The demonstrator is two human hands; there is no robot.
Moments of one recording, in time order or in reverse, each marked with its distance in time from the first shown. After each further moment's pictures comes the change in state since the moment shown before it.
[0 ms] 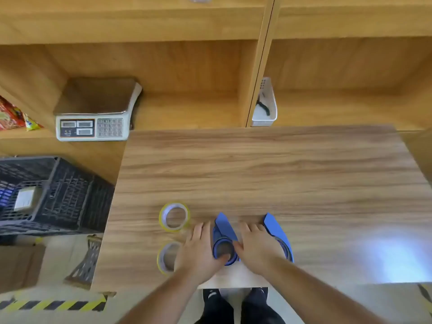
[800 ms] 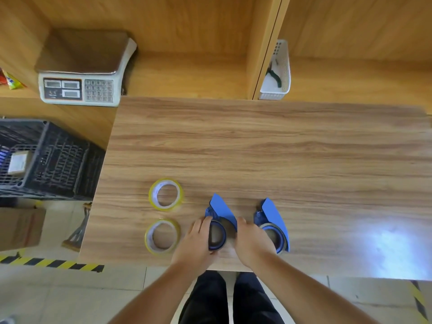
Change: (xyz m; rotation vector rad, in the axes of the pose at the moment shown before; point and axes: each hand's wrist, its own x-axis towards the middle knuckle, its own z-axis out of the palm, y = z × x) left_hand 0.005 -0.013 0.059 -0.055 -0.098 -0.001; right_hand 0.011 0.013 0.026 0.000 -0.173 0.144
